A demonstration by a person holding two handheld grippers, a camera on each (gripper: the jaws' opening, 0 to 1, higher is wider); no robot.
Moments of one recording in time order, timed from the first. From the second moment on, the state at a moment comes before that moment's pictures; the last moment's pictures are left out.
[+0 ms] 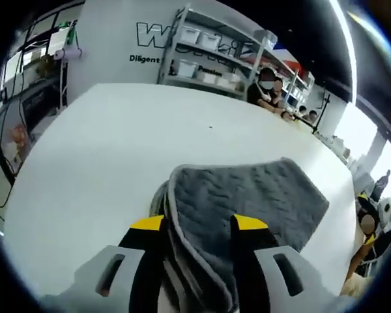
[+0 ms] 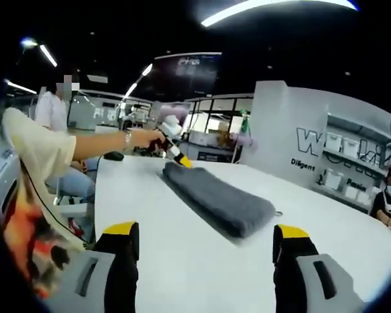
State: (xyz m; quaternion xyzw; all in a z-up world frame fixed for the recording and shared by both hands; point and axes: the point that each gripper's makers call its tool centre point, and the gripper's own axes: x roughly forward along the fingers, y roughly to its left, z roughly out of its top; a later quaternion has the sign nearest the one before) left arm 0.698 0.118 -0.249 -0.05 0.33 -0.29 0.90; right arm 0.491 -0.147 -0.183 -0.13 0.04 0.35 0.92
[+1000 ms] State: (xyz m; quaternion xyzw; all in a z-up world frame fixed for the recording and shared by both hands) left arm 0.695 0.011 -0.216 0.06 0.29 -0.45 0.84; right arm 0.486 -0.144 -0.177 -0.13 0.03 0.36 0.92
